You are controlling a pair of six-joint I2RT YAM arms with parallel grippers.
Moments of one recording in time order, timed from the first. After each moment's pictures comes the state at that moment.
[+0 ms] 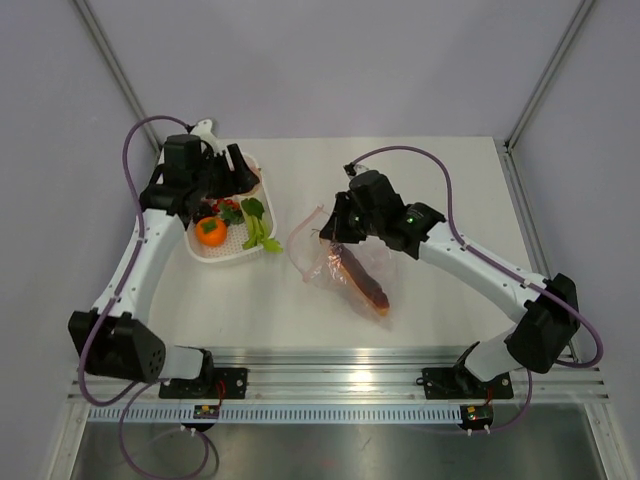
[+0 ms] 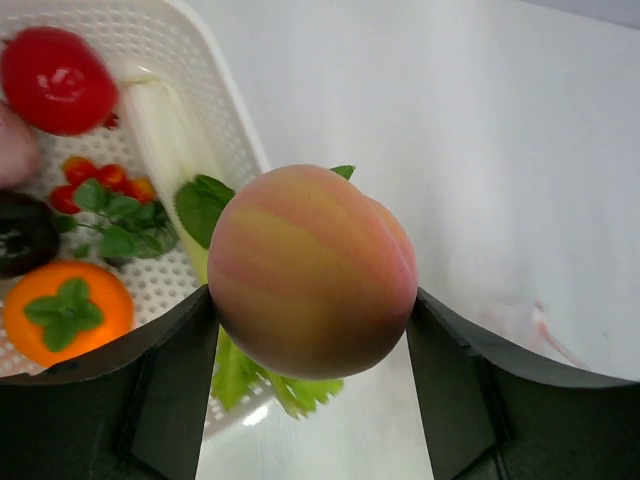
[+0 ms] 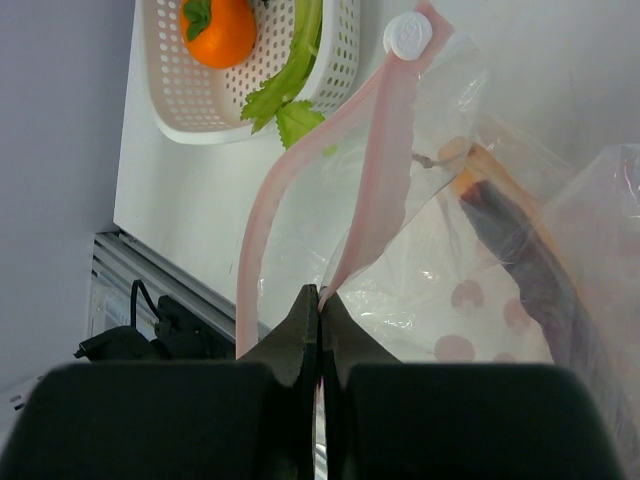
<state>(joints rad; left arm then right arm) -0.12 1.39 1.36 -0.51 0.20 -0.34 0.77 1.47 1.33 -0.49 -0.08 0.73</state>
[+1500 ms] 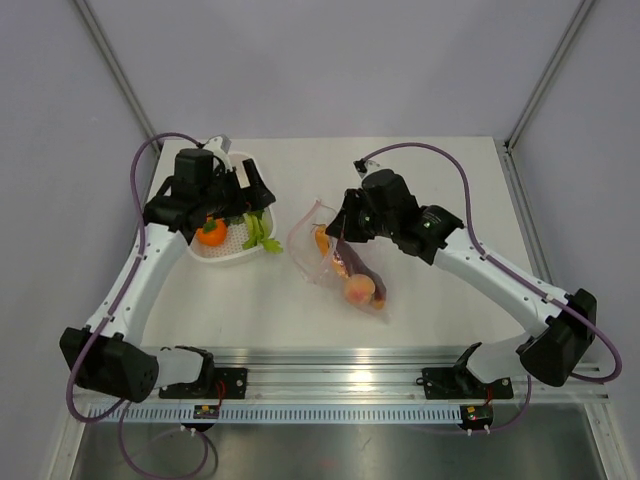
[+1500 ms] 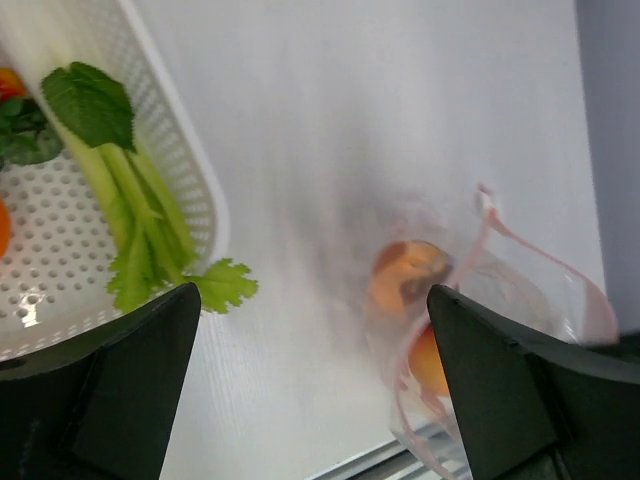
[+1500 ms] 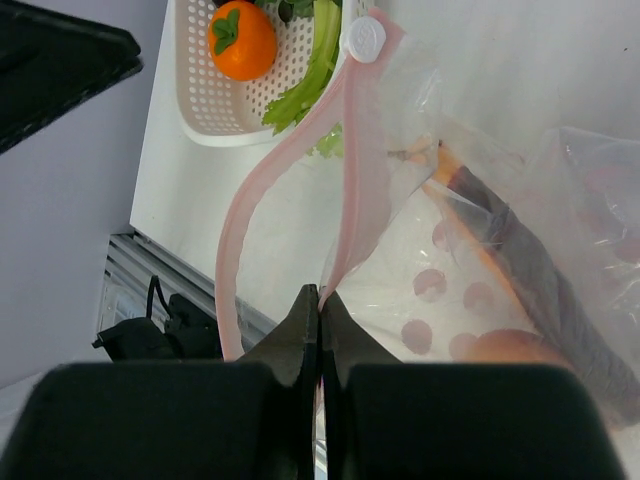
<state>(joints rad) -0.26 1.22 1.26 -0.62 0.24 -0.45 0.77 1.40 1.34 -0.51 -0.06 0.71</state>
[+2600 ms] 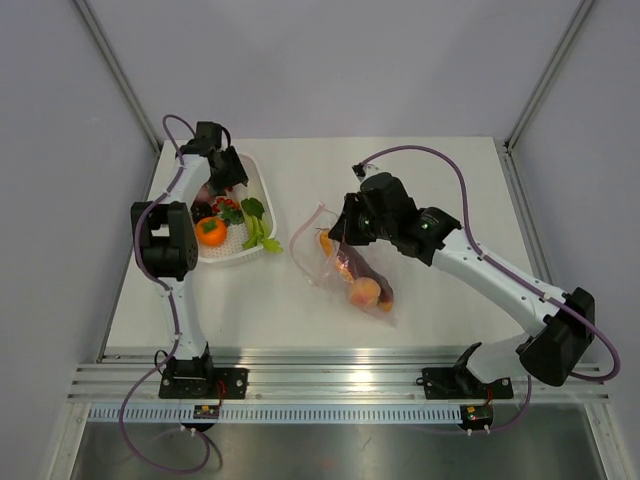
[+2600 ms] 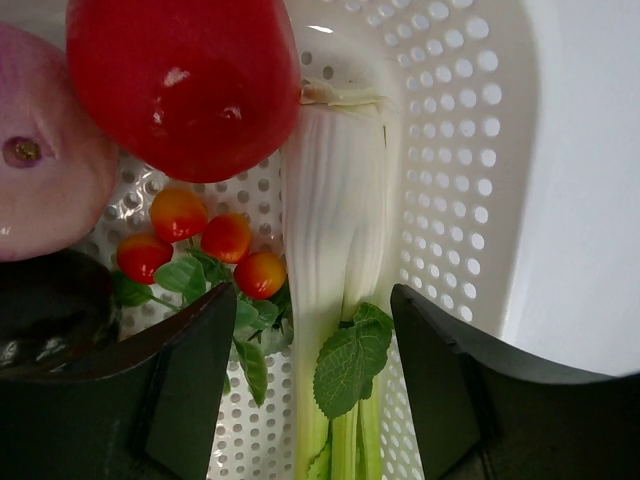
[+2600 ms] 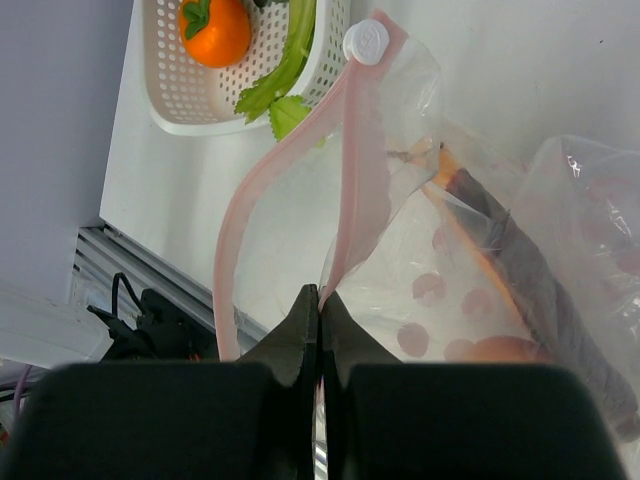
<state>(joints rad) -0.03 2.13 1.83 -0.68 0.01 -0.45 0.77 1.39 1.31 -0.52 -0.05 0.67</state>
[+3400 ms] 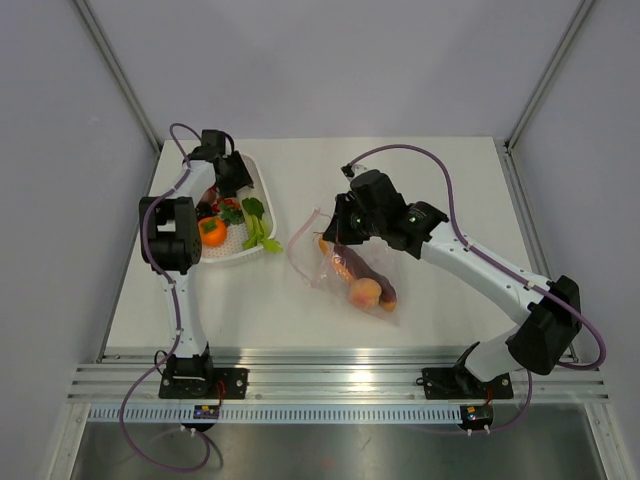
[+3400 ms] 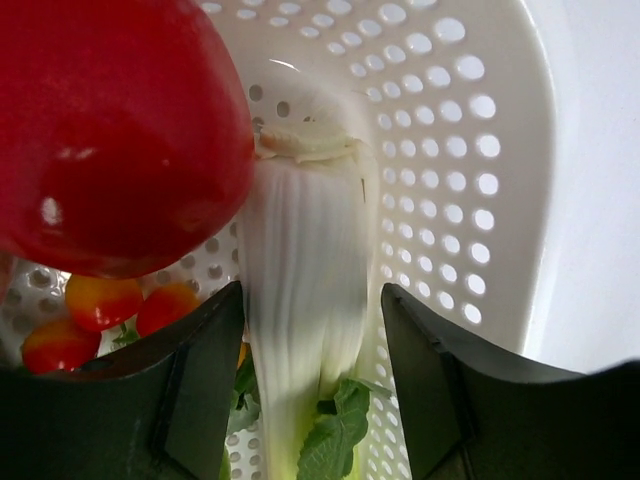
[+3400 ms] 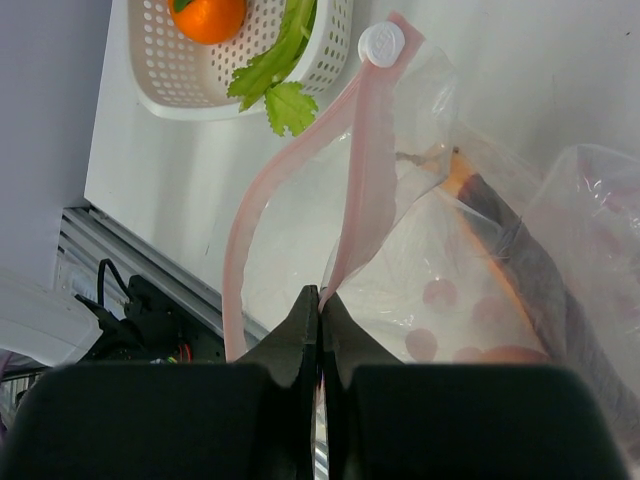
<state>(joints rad) -0.02 2.22 1.81 -0.53 0.11 -0.48 0.77 1.47 1.35 -0.53 -0.09 0.64</state>
